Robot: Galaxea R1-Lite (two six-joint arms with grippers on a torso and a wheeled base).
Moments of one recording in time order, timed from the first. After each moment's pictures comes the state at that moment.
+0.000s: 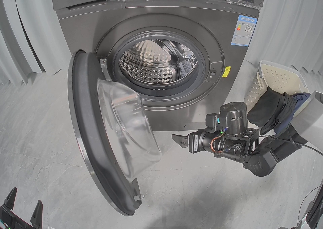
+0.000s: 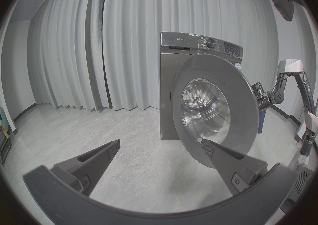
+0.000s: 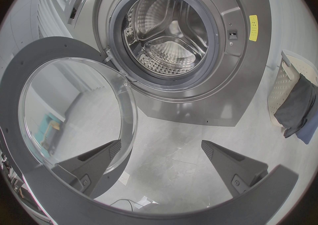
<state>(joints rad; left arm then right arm) 0.00 0.02 -0.02 0.00 0.01 -0.01 0.64 2.02 -0.89 -0.77 -0.05 0.25</state>
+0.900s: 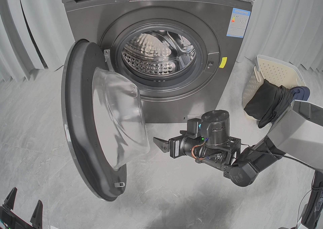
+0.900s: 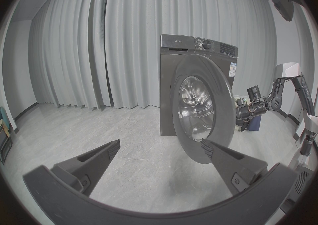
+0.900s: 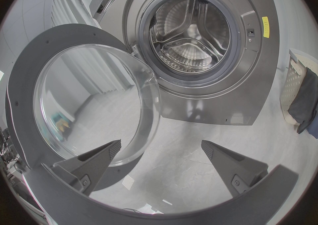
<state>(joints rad) 0.00 0.02 -0.02 0.00 0.01 -0.01 0.72 2.14 -0.95 -0.92 -0.05 0.25</state>
